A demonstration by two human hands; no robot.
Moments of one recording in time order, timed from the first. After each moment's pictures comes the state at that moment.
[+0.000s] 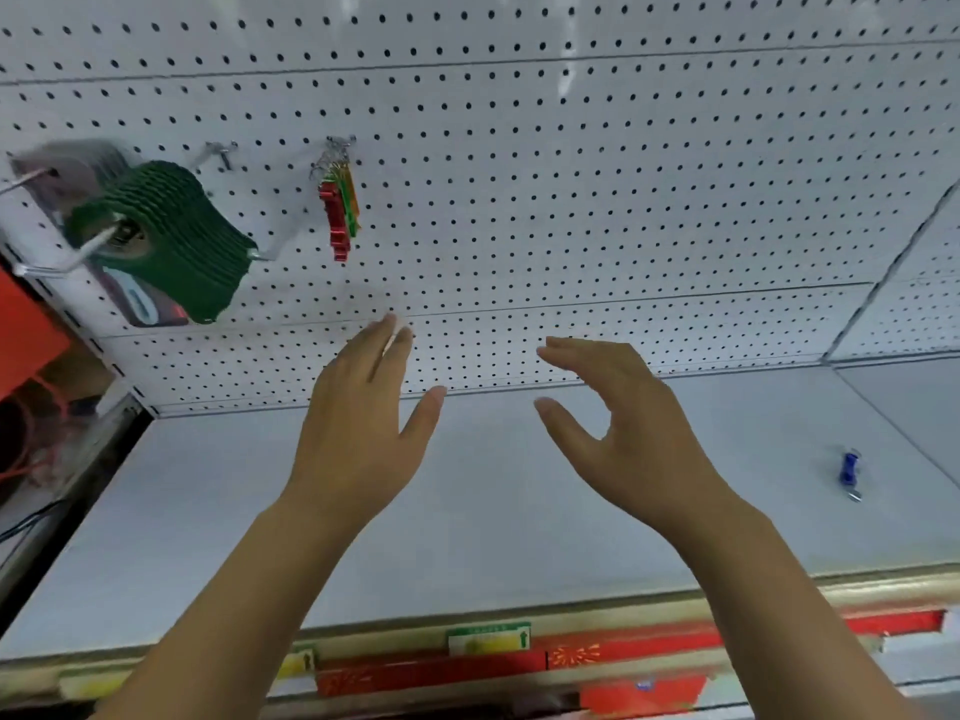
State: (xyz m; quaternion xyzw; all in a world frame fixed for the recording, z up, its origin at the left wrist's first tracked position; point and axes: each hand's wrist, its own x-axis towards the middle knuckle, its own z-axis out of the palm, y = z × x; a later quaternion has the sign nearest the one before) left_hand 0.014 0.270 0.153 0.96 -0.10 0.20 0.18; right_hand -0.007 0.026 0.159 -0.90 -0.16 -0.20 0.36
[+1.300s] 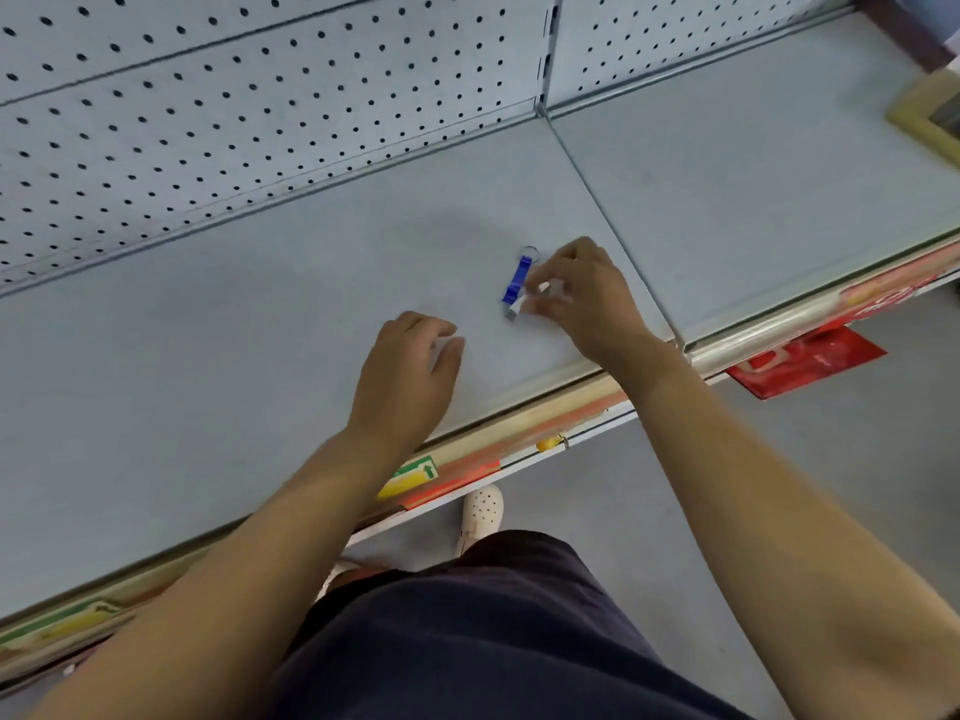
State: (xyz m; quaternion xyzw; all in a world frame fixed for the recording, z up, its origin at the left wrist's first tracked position) left_hand 0.027 -0.183 -0.022 0.93 -0.16 -0.12 0.30; right_hand 0.030 -0.413 -0.048 -0.92 0.11 0.00 0.37
